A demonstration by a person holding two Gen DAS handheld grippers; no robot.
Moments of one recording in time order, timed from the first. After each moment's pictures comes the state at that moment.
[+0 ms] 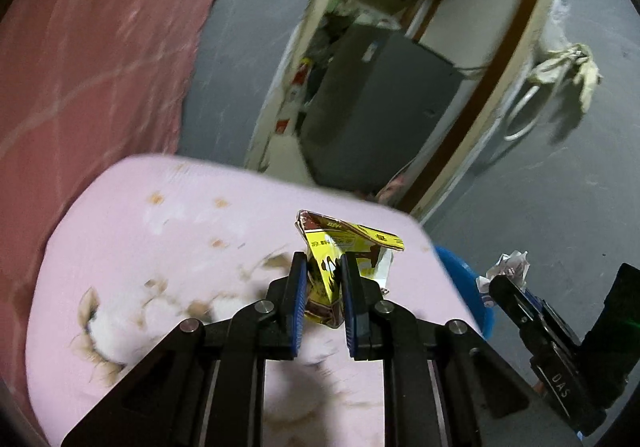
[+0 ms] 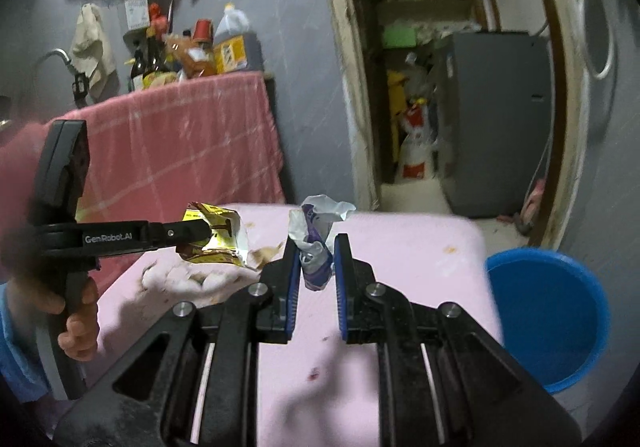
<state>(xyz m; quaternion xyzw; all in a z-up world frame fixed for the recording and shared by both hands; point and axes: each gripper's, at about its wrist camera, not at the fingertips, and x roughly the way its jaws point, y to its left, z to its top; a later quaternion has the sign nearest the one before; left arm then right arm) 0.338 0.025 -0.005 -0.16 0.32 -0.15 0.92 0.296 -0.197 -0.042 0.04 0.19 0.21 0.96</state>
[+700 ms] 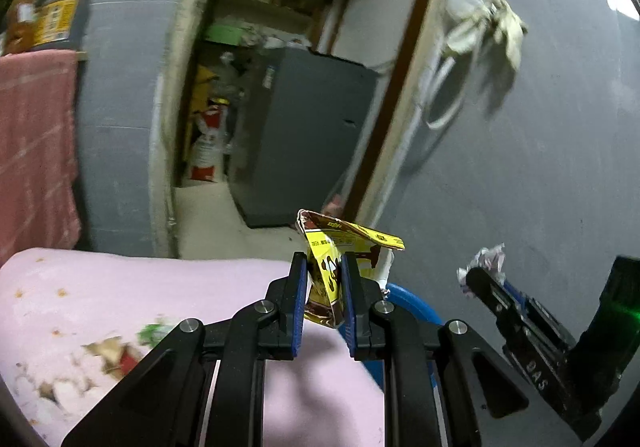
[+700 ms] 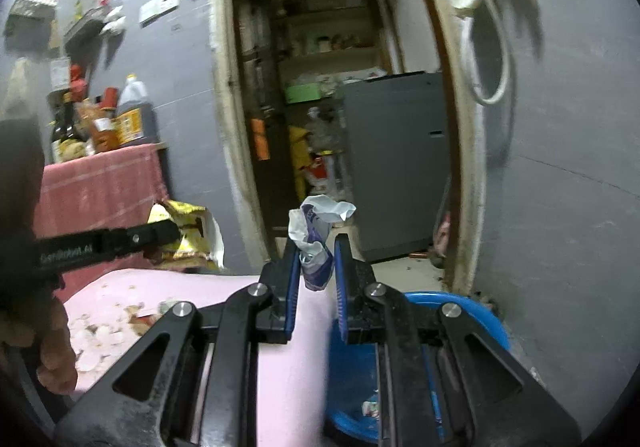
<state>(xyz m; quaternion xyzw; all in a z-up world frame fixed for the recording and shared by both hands) 0.378 -0.131 0.020 -0.07 0.25 -0.25 0.93 0.309 -0.332 -0.040 0.08 0.13 0.05 0.99</state>
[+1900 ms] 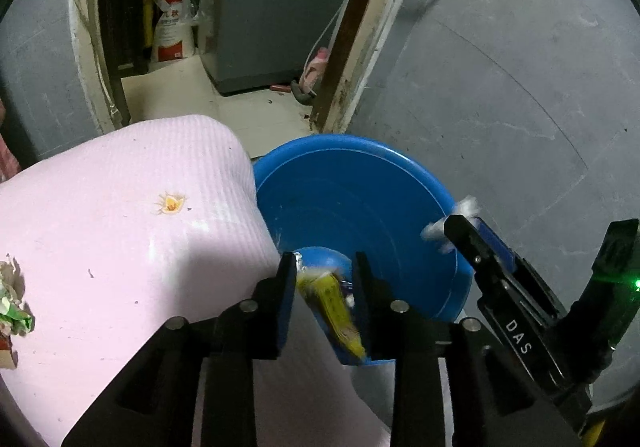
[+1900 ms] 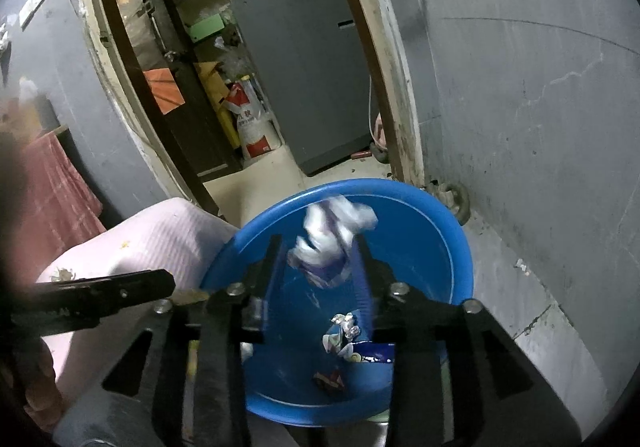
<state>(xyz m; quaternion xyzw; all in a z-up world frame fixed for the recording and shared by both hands) 0.451 -0.244 -0.107 0.01 0.48 -0.26 0.84 0.363 -0.419 -0.143 0.18 0.28 -0.04 0.94</state>
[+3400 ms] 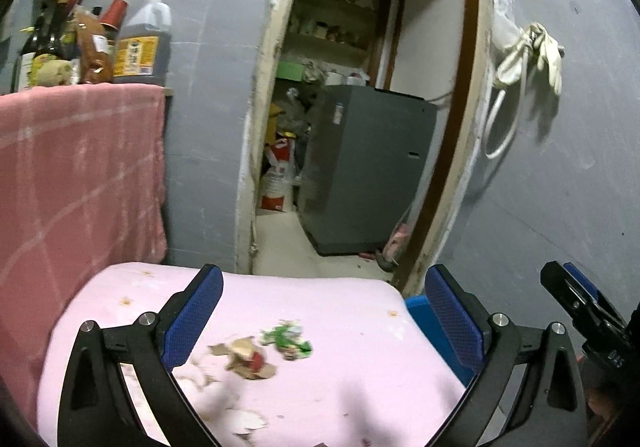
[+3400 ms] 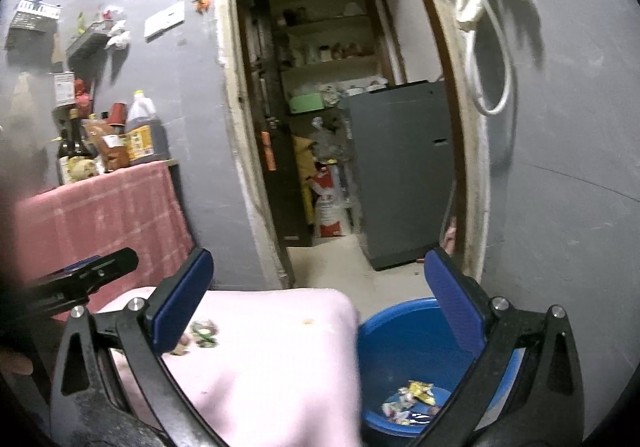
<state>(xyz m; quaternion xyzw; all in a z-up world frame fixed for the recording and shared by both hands) 0.335 -0.040 0.030 -0.06 0.19 -0.12 0.97 0.290 -0.278 0.000 0.09 0.11 0.07 0.99</state>
